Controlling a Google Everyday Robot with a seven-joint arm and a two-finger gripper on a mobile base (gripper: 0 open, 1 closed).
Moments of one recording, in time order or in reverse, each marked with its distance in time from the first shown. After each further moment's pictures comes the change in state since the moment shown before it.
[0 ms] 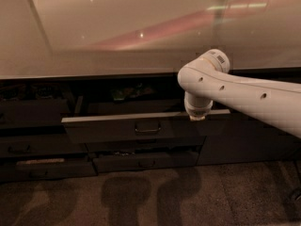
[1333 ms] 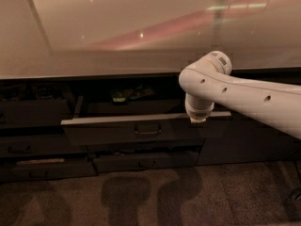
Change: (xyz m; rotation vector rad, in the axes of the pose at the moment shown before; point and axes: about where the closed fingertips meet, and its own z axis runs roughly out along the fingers) arm 0.000 0.010 -0.002 -0.009 -0.008 -0.008
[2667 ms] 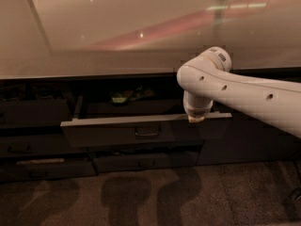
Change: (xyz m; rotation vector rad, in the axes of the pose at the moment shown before) arm -0.003 0.001 -0.017 0.010 0.000 0.004
